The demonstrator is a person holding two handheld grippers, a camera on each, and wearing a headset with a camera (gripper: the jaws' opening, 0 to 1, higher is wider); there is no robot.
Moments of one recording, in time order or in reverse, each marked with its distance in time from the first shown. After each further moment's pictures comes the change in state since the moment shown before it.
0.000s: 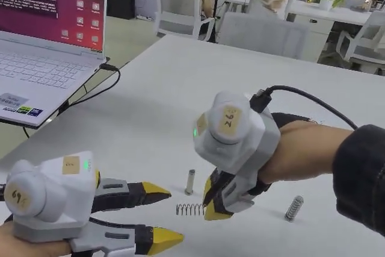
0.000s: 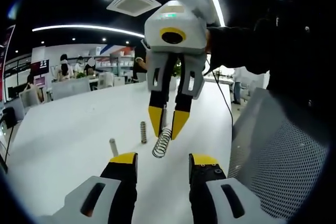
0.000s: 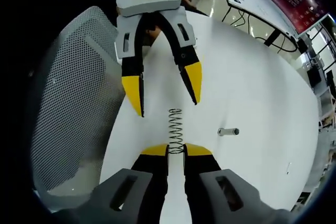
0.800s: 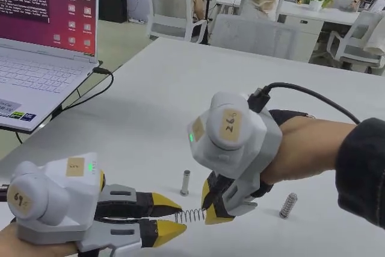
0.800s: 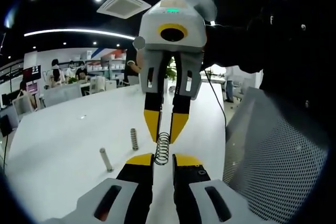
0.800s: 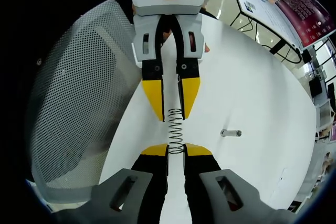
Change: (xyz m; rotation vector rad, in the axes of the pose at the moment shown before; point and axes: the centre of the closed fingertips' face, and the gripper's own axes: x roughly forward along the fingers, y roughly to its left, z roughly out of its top) left arm 0.009 -0.013 0.010 0.043 -0.013 -0.062; right arm -0.007 0.009 -0.001 -0.076 0.017 0.005
